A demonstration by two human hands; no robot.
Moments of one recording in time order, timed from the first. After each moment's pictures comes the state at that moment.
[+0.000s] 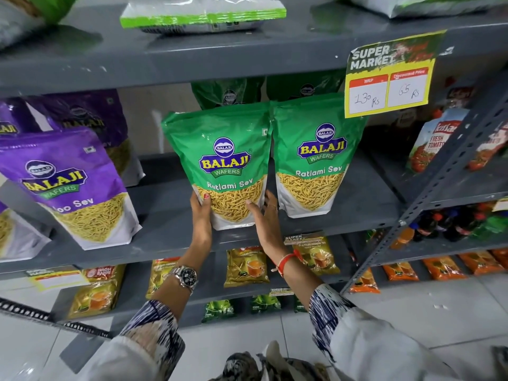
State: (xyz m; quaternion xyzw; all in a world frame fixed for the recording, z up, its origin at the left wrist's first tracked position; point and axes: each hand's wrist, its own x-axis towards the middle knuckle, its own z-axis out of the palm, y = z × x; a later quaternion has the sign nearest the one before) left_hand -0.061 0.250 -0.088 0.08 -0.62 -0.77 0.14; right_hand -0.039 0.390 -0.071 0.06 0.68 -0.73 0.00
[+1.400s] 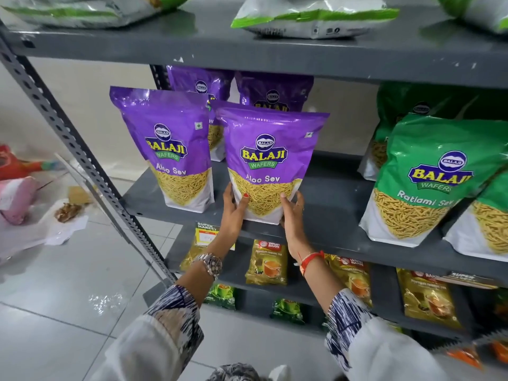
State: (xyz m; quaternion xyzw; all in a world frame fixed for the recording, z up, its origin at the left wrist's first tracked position) left_hand 0.012 -0.035 -0.084 0.13 -0.66 -0.72 0.17; right_hand -0.018 0.099 -0.075 -0.01 0.63 -0.77 0.09
